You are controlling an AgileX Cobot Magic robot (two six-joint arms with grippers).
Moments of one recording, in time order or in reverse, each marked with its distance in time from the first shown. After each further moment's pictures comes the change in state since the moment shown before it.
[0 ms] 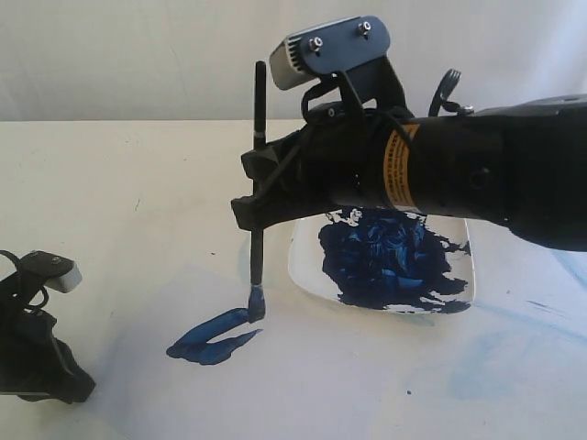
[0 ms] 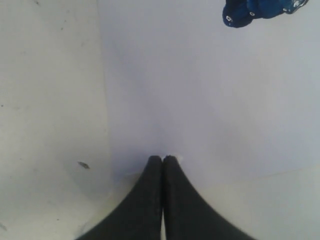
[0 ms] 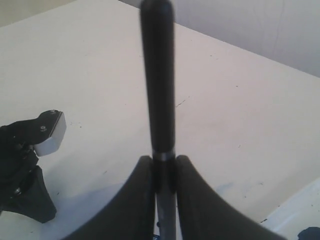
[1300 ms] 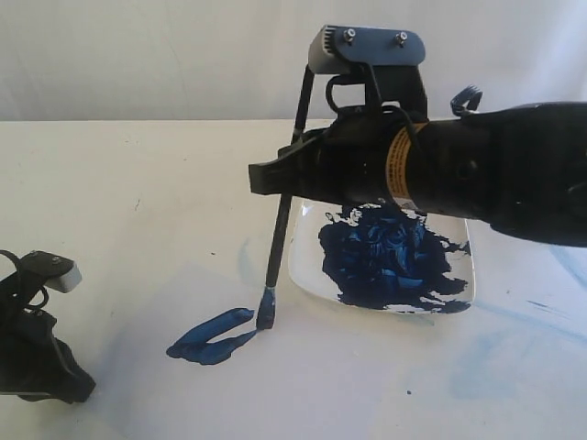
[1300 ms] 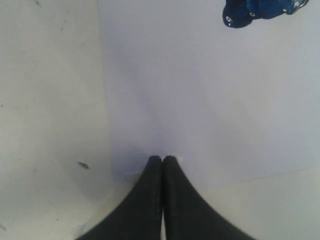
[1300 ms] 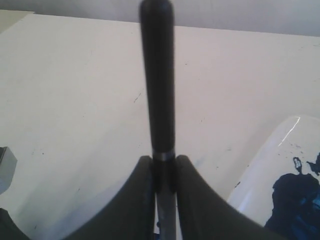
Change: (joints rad) left arm 0.000 0.000 0.000 -0.002 0.000 0.000; right arm 0.000 0.025 0.000 0.206 0.176 0.050
